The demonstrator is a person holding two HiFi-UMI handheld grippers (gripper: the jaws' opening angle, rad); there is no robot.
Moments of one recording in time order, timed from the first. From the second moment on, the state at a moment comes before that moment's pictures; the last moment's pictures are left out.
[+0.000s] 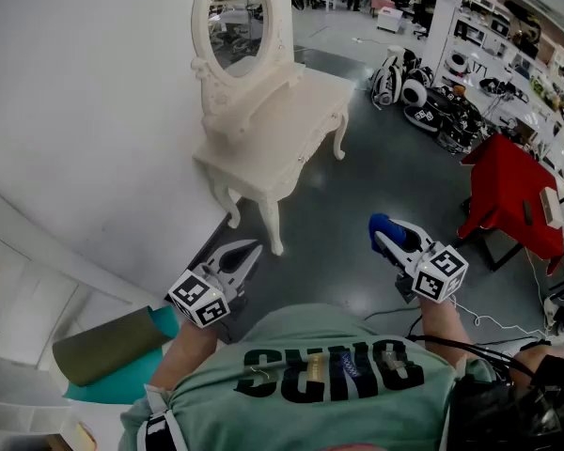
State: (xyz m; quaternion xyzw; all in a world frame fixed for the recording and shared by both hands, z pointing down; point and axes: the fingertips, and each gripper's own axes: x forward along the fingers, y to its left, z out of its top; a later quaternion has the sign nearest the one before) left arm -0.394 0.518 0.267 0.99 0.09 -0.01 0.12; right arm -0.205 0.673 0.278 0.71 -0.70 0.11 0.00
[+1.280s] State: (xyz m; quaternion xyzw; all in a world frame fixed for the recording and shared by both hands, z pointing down) left arm -0.296 0.561 0.271 0.99 0.09 0.00 0.11; right arm -0.142 0.677 0.284 0.66 -0.75 0.10 0.00
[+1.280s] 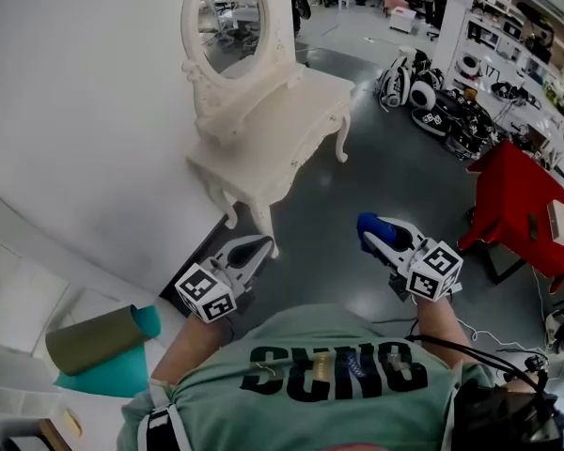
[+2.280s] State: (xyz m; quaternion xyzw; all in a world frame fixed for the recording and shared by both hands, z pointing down) left arm -0.176 0.134 0.310 0.99 0.07 0.02 0.14; right arm -0.030 0.227 0.324 0.59 -0.79 0.14 0.04
